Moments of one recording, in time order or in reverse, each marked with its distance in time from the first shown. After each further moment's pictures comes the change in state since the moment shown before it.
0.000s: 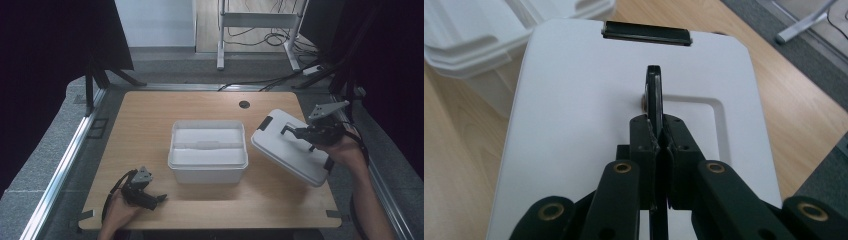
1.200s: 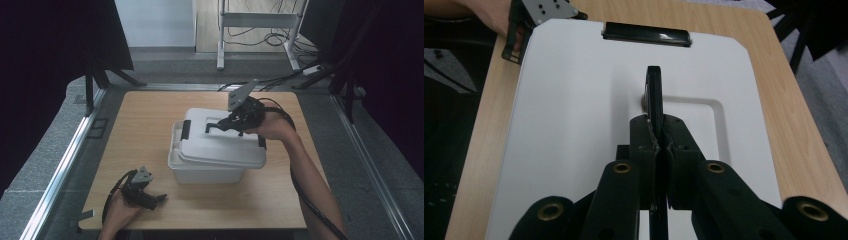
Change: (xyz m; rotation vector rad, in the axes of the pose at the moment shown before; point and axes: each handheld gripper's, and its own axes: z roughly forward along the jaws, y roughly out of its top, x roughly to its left) left arm 0.000 0.000 0.000 -0.004 0.004 -0.007; right arm 0.091 0.168 0.079 -0.100 0.376 -0.440
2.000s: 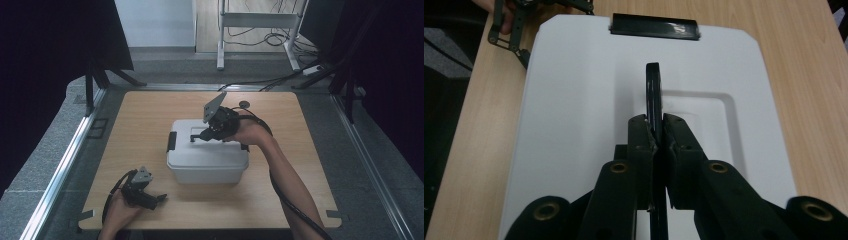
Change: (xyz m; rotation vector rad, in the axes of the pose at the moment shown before) left arm 0.000 0.000 0.000 -0.001 0.005 -0.003; right arm 0.000 0.009 0.071 0.086 0.072 -0.021
